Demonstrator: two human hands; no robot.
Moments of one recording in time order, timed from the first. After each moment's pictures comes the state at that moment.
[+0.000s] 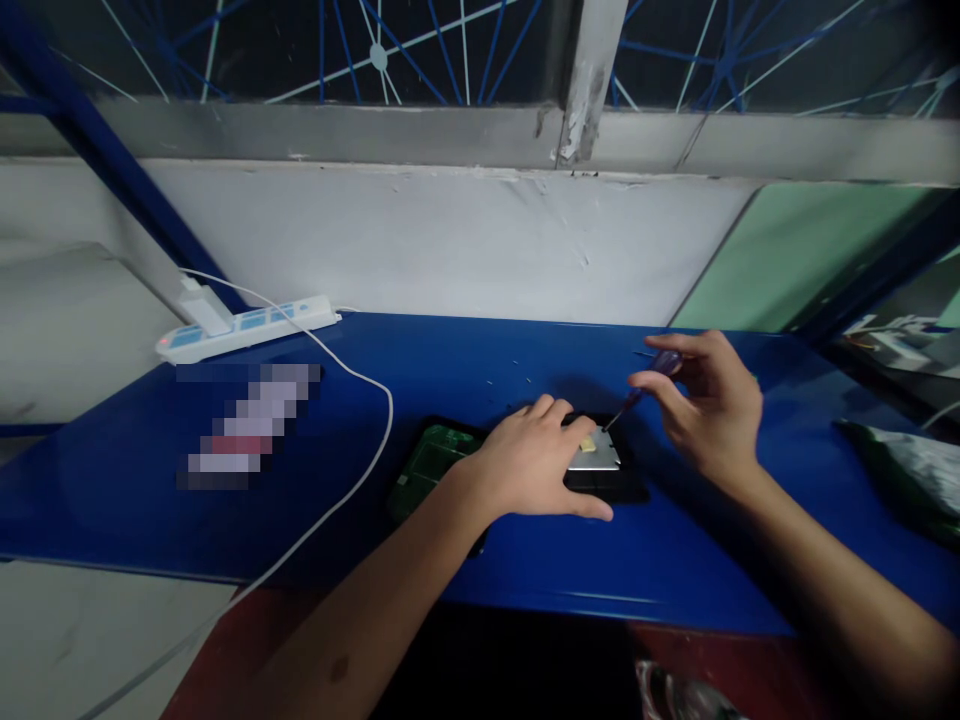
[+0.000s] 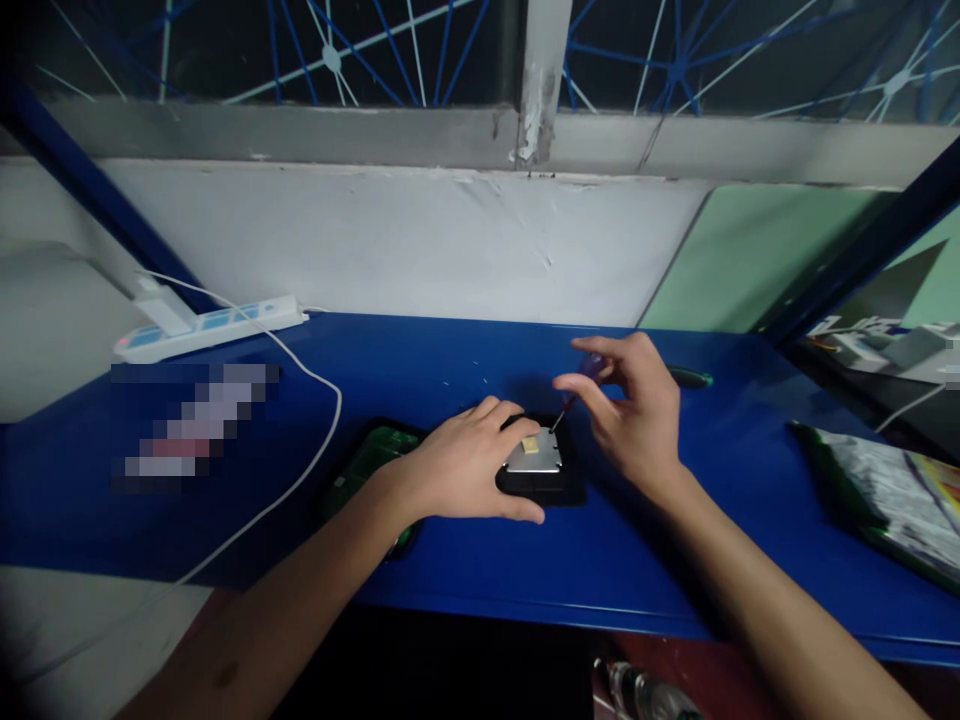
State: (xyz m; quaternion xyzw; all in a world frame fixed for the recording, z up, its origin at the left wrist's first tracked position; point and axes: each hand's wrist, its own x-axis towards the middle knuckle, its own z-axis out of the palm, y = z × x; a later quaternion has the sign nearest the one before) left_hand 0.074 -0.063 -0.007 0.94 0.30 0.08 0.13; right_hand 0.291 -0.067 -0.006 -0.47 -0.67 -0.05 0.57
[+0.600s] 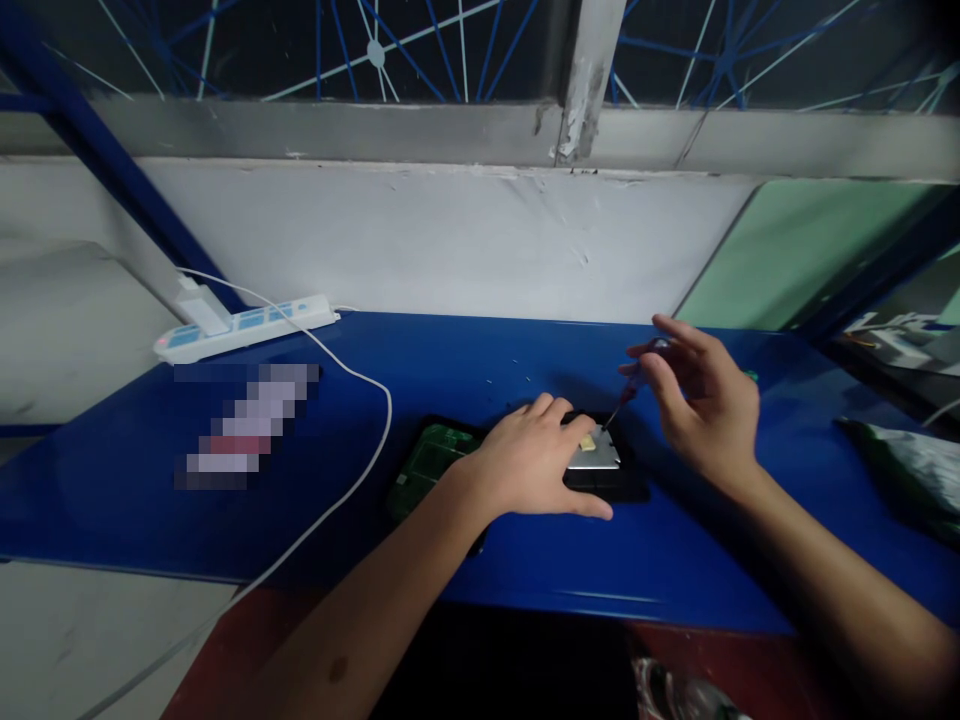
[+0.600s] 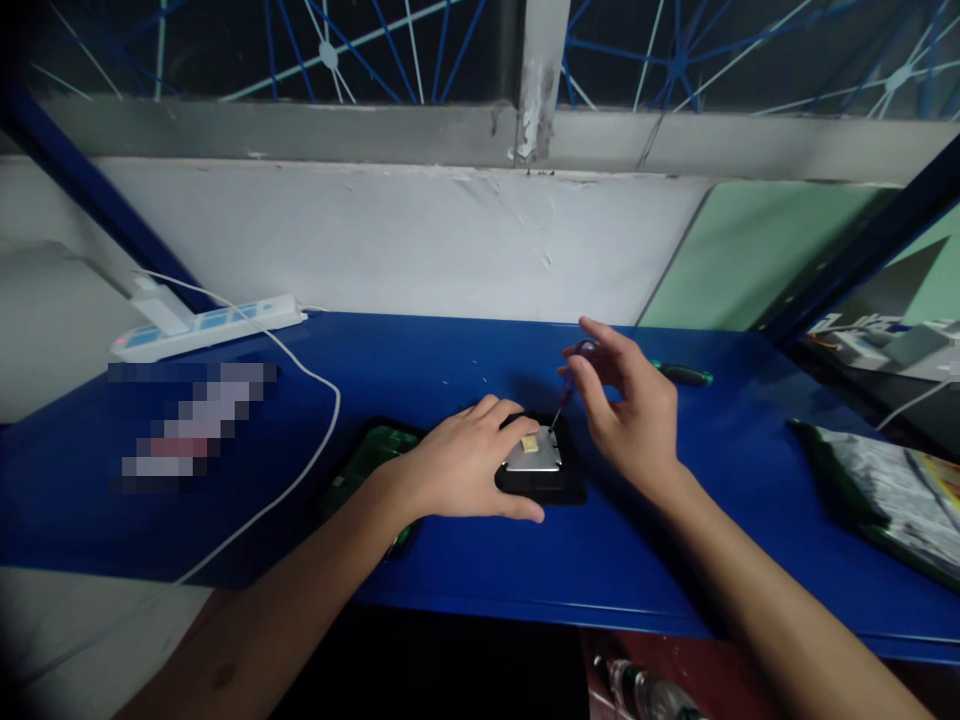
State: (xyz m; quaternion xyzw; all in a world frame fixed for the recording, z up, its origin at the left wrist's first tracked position) left_hand 0.073 -0.063 -0.006 0.94 0.30 0.09 0.13; right_hand 0.284 -0.072 -0.010 -0.48 -0.66 0.03 0.58
